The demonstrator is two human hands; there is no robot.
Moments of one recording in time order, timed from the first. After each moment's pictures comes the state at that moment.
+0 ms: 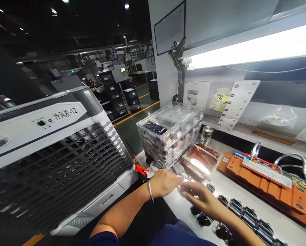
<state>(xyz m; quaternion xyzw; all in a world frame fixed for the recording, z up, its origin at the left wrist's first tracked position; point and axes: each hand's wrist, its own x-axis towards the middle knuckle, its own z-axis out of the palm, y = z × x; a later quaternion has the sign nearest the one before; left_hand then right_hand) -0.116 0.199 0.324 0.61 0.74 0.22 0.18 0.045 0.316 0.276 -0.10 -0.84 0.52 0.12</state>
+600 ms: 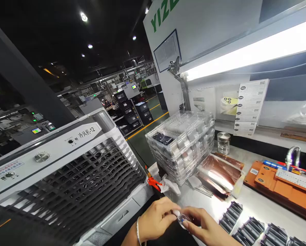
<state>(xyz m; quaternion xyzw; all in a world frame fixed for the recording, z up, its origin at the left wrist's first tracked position) -0.089 0.128 0.321 0.52 0.76 0.30 0.25 0.041 0.283 0.253 -0.04 -0.79 0.61 0.06</state>
